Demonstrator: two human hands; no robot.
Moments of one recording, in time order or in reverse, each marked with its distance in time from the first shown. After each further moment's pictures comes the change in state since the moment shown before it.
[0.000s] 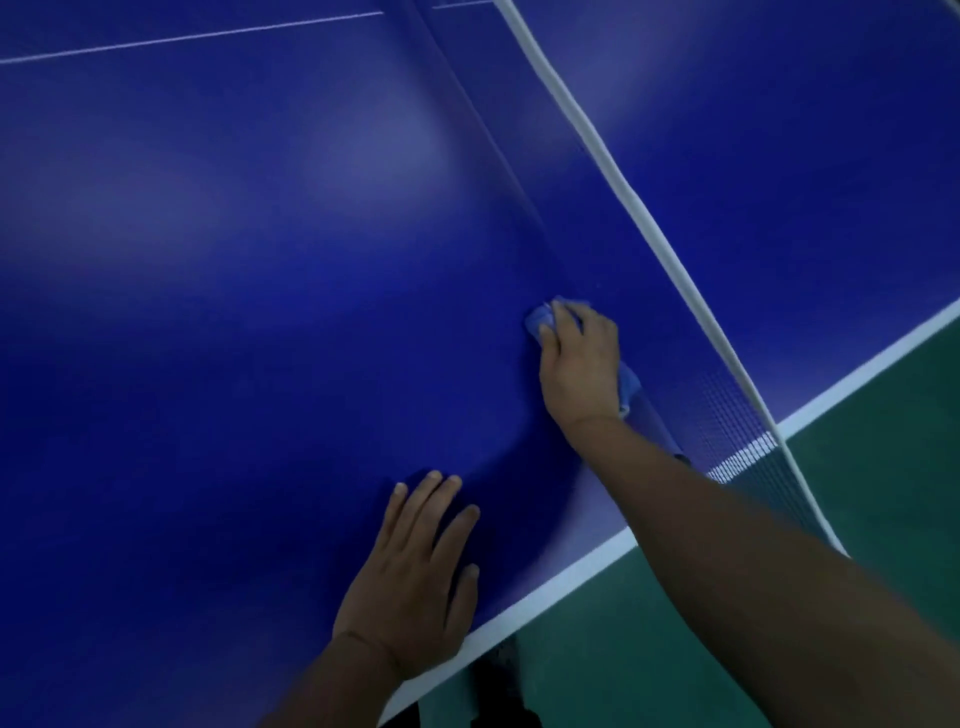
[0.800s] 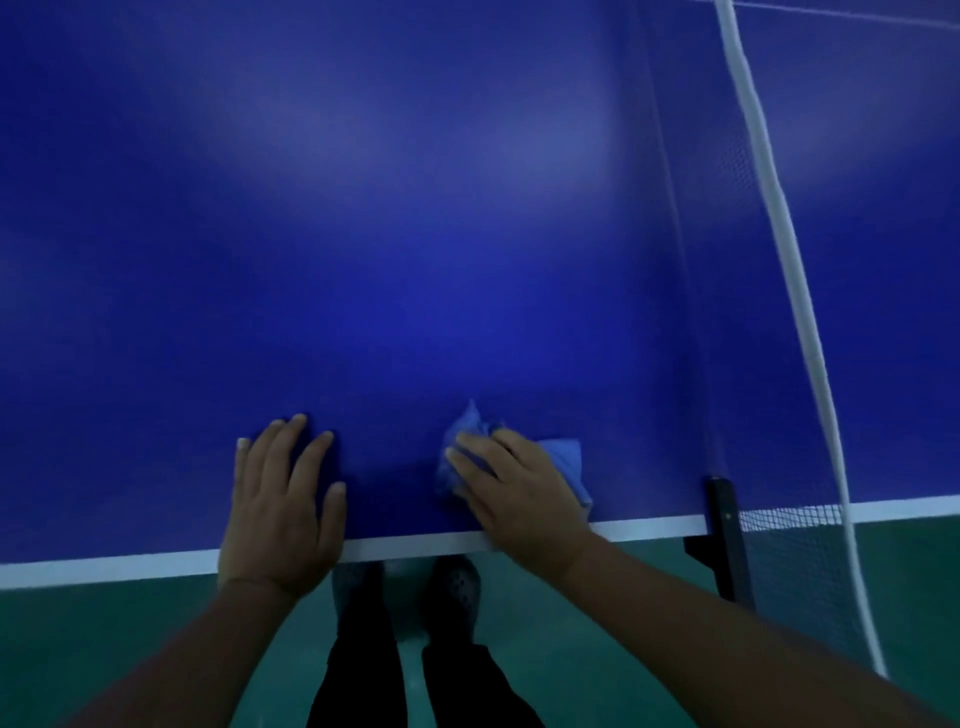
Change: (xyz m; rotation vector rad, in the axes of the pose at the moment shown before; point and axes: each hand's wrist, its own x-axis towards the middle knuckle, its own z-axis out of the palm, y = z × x) left_hand -0.117 0.003 -0.002 0.131 0.294 -0.796; right_hand -0.160 -0.022 -0.018 0.116 -0.350 -1.045
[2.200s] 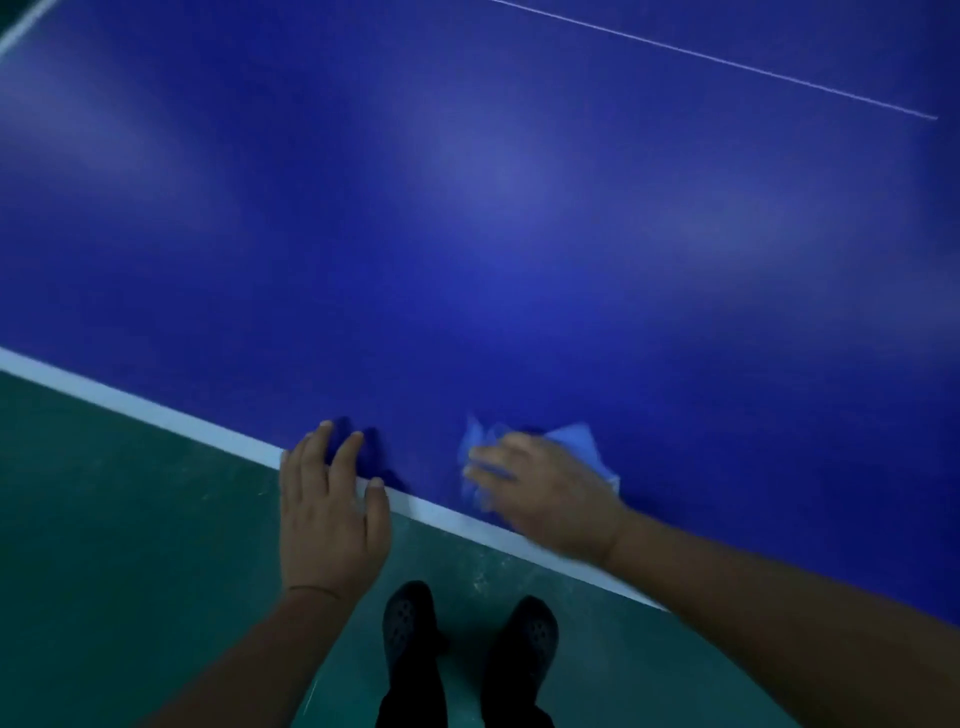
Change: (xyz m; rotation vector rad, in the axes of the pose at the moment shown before) left_hand -0.080 -0.155 -0.044 -0.151 0.311 -0.483; right_hand 0.151 -0.150 0.056 0.151 -0.095 -0.653
